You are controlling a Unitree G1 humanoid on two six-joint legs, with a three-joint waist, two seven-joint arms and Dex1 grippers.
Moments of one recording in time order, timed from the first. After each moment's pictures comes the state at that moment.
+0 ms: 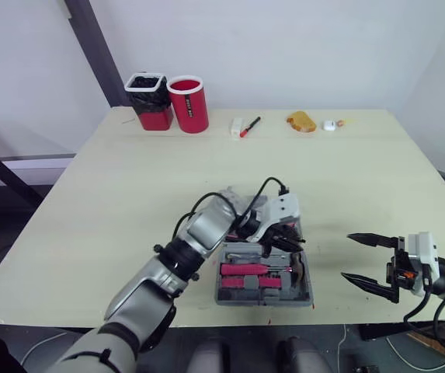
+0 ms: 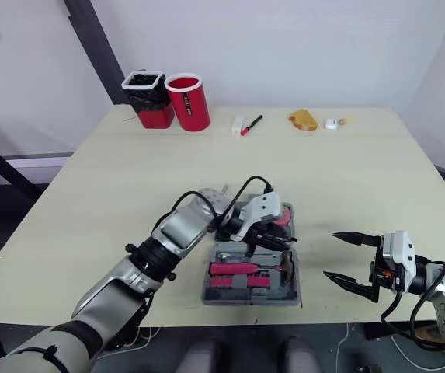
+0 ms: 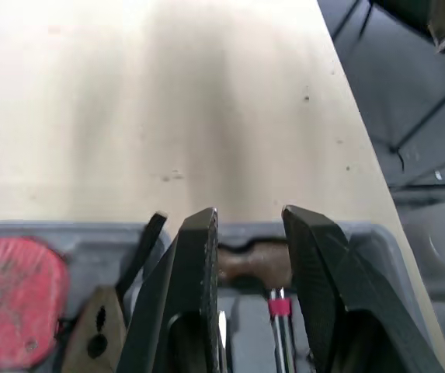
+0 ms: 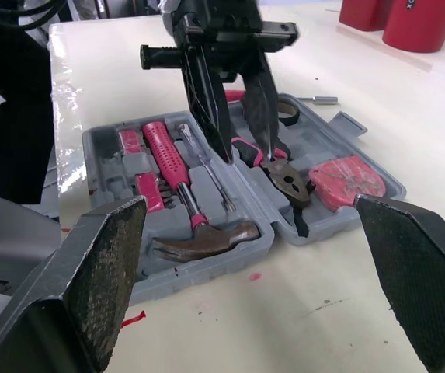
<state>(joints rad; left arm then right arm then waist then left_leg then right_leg) -0.78 0.32 -0.51 0.17 -0.10 0.54 -1.17 0.03 -0.67 -0.20 0.00 0.52 -0.08 1.32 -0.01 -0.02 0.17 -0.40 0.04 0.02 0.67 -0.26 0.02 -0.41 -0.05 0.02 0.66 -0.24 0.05</state>
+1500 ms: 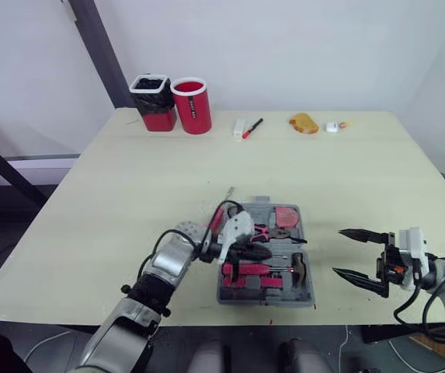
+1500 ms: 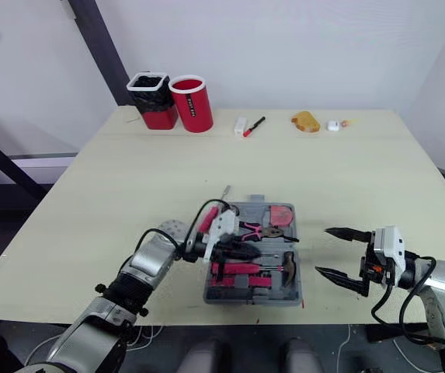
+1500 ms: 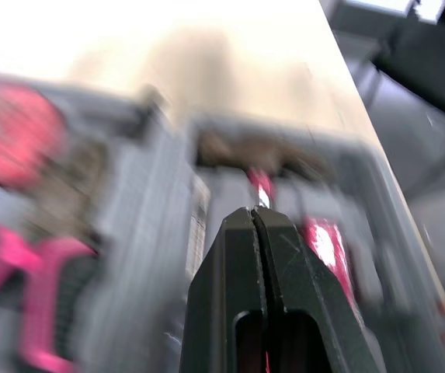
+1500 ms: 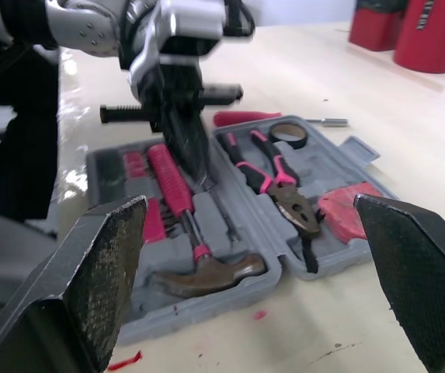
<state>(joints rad) -0.53 0.37 -0.27 0.23 -0.22 0.28 -1.20 -0.01 -0.62 -0.17 0.00 0.52 -0.05 1.28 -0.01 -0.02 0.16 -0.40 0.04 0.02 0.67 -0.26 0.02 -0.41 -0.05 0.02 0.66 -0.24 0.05</state>
